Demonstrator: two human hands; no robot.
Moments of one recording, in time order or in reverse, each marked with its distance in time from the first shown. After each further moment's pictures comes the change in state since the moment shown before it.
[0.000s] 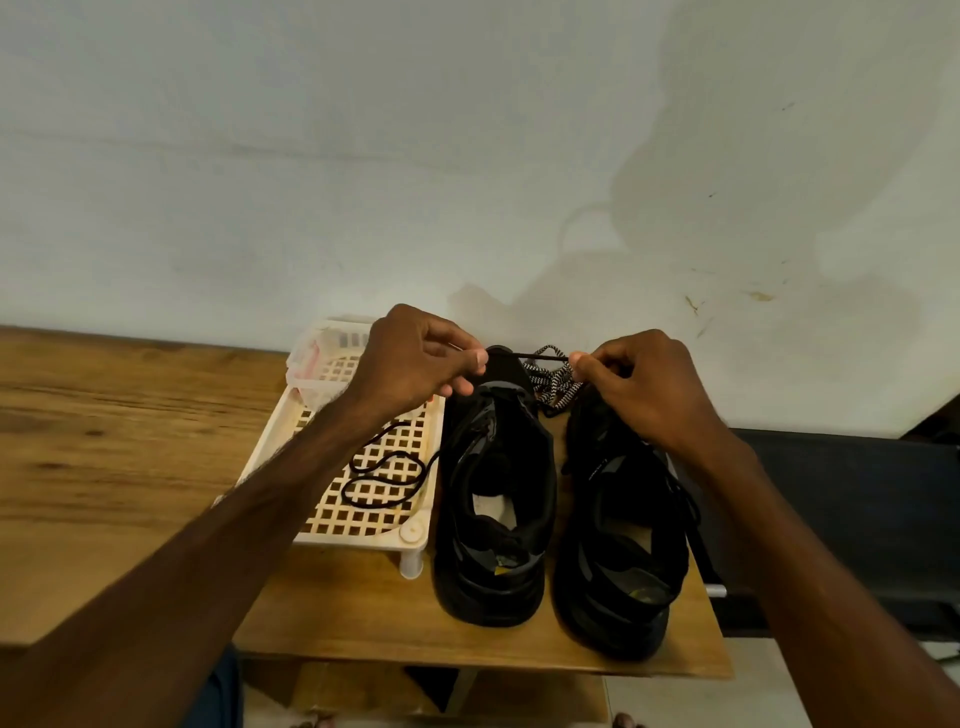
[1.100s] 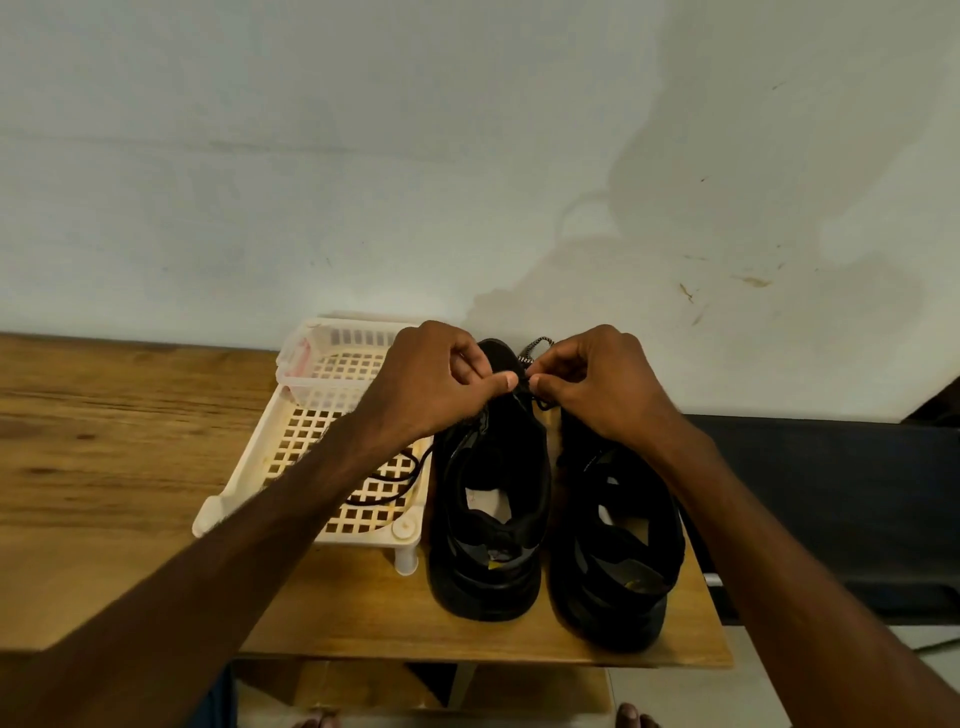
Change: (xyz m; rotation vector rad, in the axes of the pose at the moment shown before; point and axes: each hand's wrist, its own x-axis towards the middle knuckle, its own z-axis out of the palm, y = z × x) left_hand -0.015 0.013 0.026 0.338 0.021 0.075; right_hand -0.001 -0.016 0.018 0.077 -0.157 0.000
